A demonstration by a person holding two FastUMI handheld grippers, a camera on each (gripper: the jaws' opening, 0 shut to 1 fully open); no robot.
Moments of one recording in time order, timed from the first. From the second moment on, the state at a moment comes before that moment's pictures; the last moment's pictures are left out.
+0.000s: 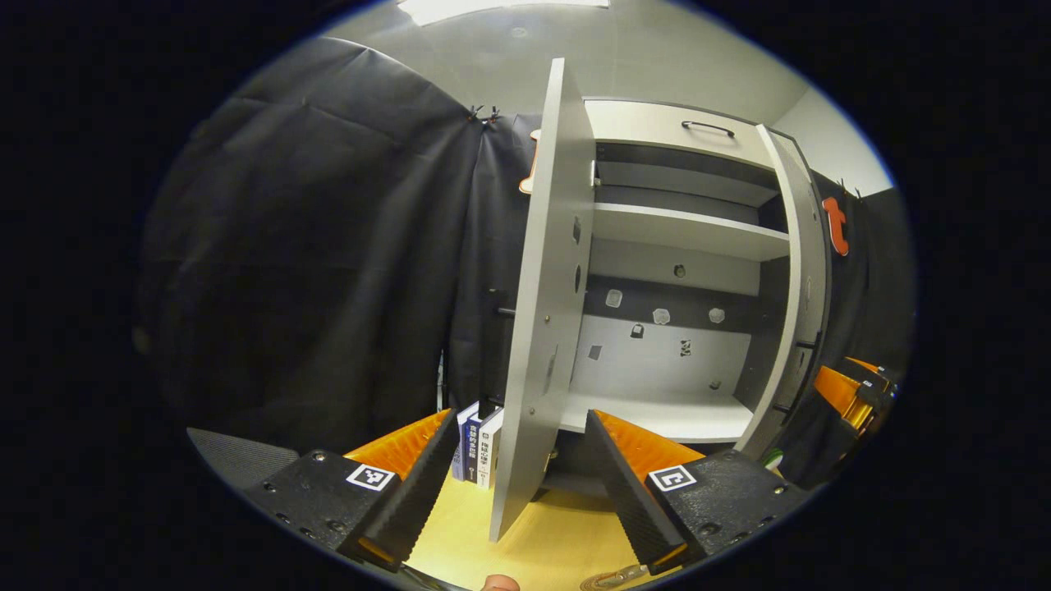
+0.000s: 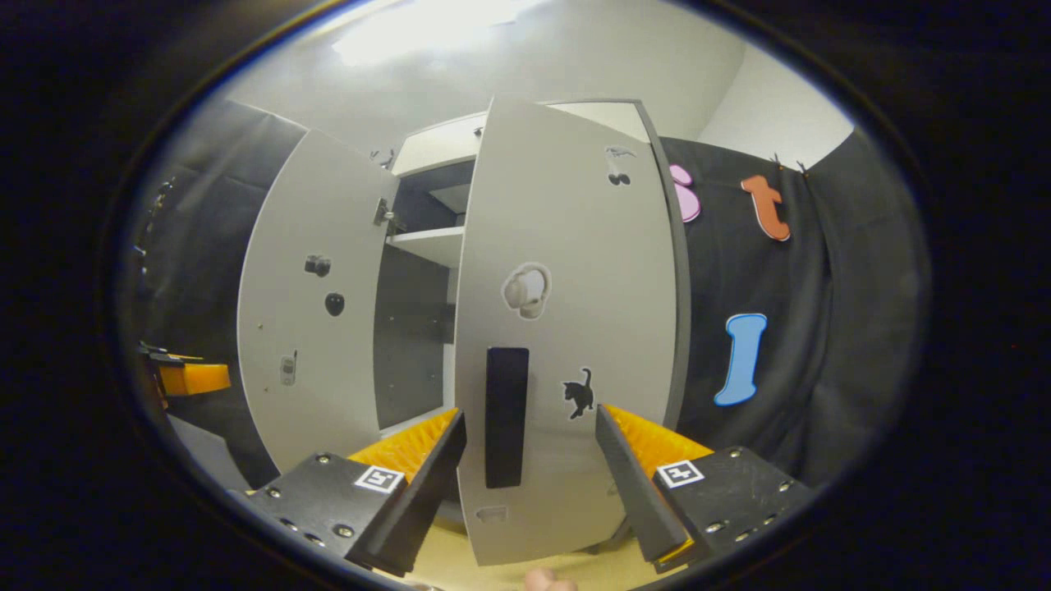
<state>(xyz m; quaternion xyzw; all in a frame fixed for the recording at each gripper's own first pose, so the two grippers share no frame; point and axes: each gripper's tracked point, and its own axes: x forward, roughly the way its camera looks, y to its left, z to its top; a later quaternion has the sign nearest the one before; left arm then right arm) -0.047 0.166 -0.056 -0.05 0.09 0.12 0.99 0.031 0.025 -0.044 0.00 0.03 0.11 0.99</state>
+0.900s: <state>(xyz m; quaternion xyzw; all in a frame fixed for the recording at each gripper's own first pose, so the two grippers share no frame) -0.065 0.189 -0.063 -0.05 0.09 0.14 0.98 0.032 0.033 -0.047 0.01 0.03 0.11 0.99</state>
